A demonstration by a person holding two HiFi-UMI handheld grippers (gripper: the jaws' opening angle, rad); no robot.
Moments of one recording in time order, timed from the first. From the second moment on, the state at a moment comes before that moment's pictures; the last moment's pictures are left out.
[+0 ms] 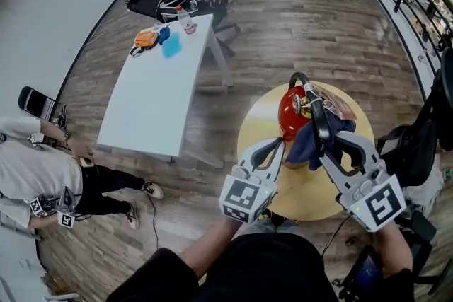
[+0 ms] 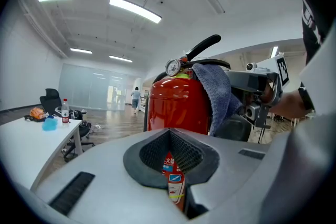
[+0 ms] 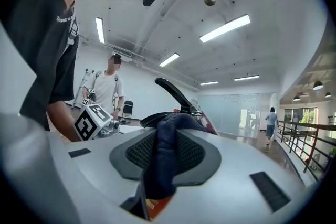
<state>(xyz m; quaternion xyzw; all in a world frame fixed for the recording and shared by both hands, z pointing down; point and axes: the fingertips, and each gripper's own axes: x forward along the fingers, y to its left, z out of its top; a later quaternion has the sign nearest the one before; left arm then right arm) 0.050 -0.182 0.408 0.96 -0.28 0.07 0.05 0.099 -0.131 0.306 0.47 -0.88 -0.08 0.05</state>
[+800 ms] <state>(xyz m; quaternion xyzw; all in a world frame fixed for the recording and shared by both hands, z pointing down) 0.033 -0.180 0.424 0.95 -0.28 0.08 0.07 0.061 -0.120 0.569 0.38 -0.89 0.02 0.27</state>
